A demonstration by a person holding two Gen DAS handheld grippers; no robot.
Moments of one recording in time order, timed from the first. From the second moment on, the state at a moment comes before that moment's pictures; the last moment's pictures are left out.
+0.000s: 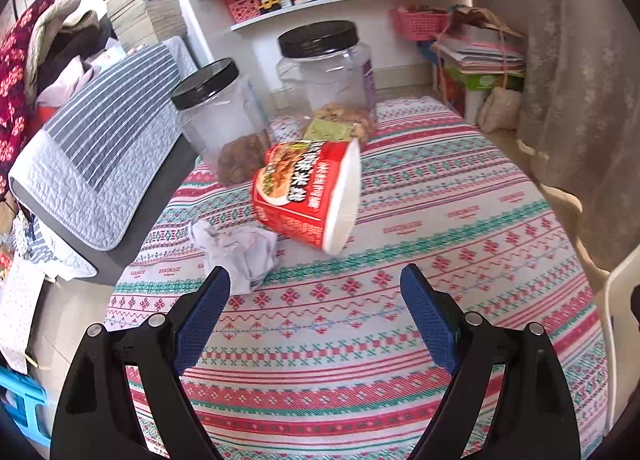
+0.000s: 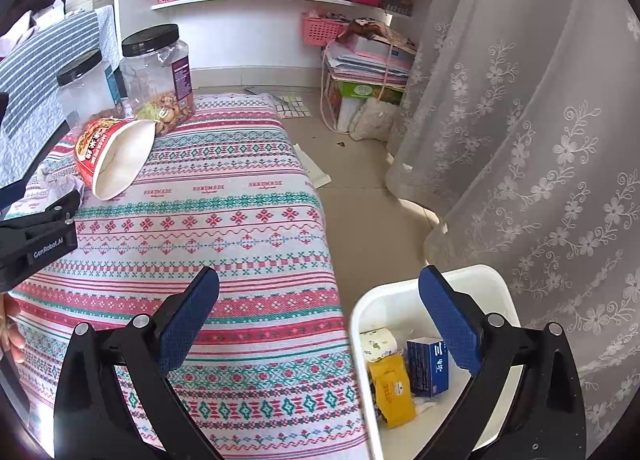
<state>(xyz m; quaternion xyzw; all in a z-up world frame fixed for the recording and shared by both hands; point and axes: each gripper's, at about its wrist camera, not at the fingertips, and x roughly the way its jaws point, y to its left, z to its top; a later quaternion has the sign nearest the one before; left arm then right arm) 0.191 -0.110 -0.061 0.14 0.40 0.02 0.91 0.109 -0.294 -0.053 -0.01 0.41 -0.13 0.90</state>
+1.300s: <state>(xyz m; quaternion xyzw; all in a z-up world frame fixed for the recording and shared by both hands) 0.166 -0.018 -0.060 0.08 0.45 0.02 0.89 0.188 -0.240 -0.057 0.10 0.38 0.05 0.92</state>
